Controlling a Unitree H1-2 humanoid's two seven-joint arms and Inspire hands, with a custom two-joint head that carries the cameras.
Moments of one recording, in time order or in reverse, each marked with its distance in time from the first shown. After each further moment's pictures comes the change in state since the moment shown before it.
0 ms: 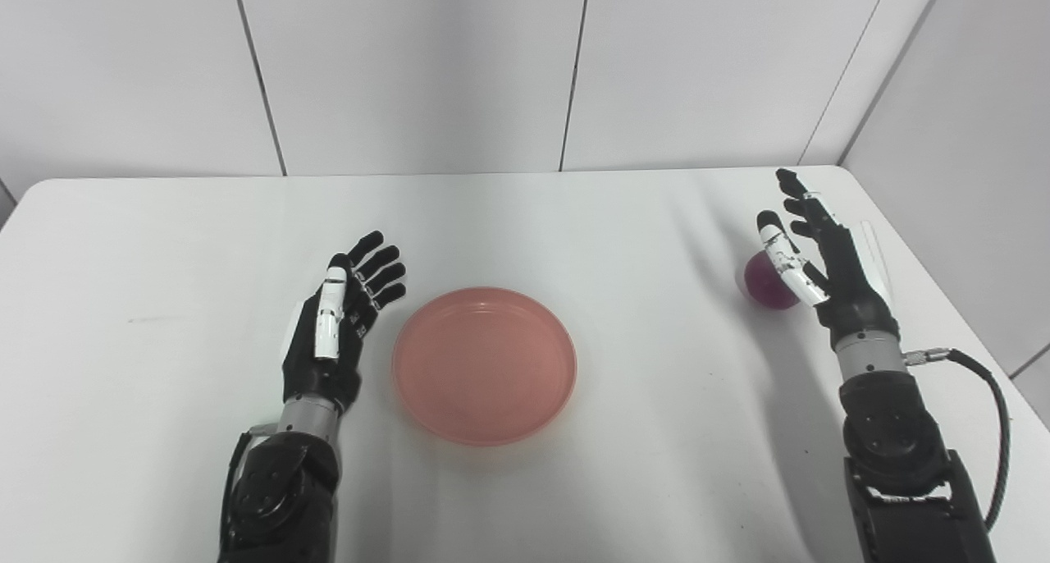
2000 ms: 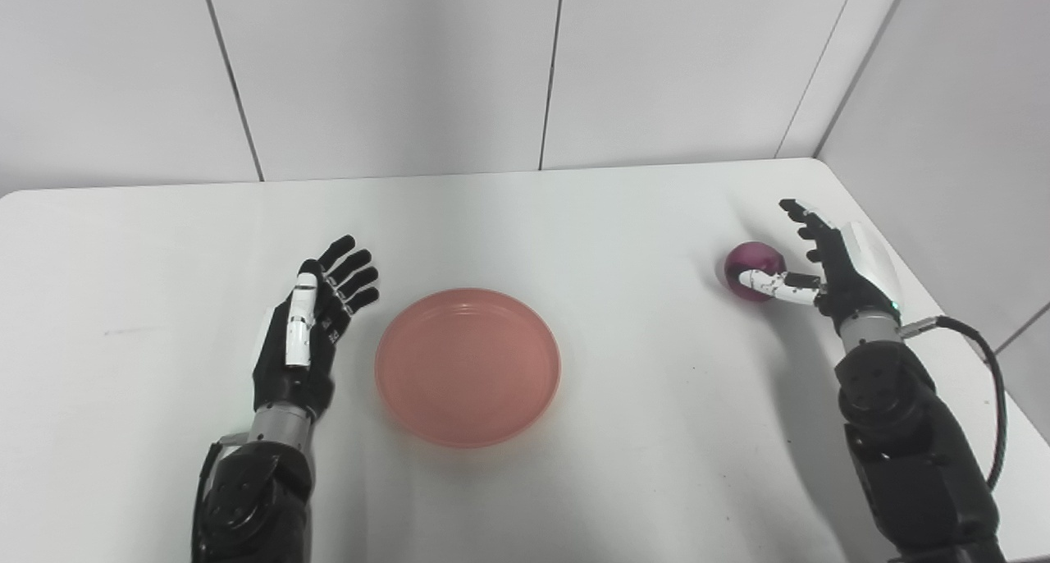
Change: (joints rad) left arm -0.001 0.020 0.011 0.005 0.000 -0.003 -0.019; right arm -0.052 -0.114 0.060 0.162 -0.163 0.146 0.035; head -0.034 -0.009
